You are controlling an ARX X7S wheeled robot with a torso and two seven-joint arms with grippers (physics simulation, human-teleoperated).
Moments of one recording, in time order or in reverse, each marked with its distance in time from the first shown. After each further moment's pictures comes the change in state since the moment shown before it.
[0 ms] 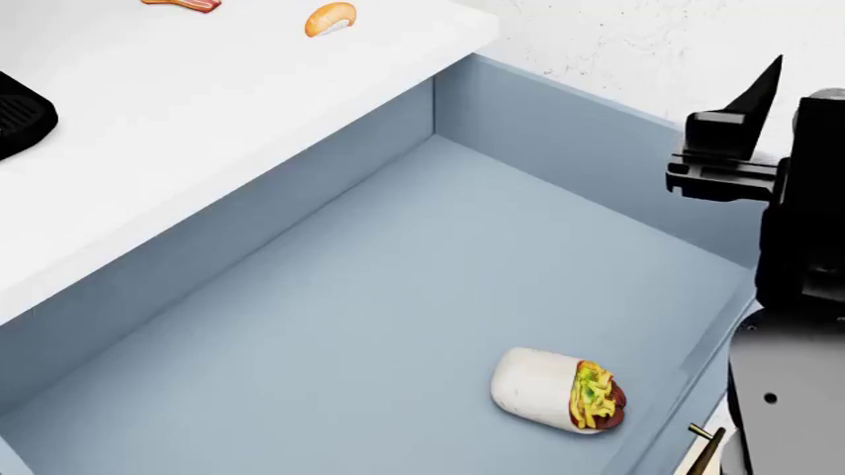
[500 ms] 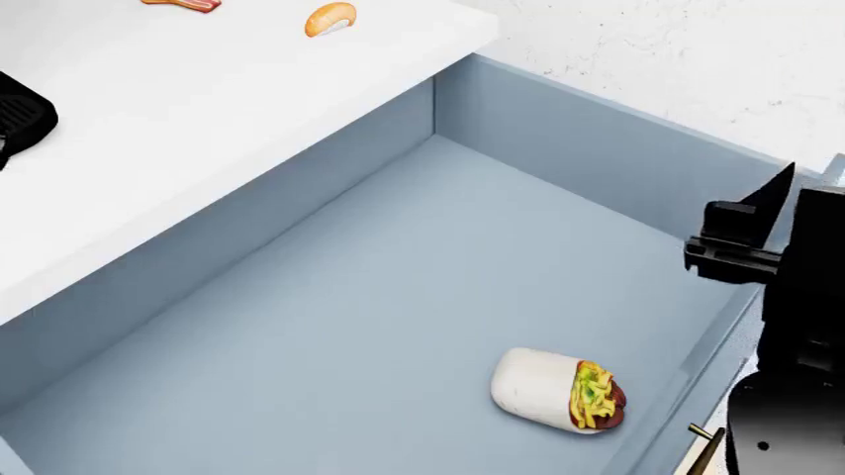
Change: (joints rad) left arm 0.009 -0.001 0.004 -0.004 -0.001 0.004 -0.004; right arm -0.100 -0.020 0.033 0.180 -0.007 -0.111 0.045
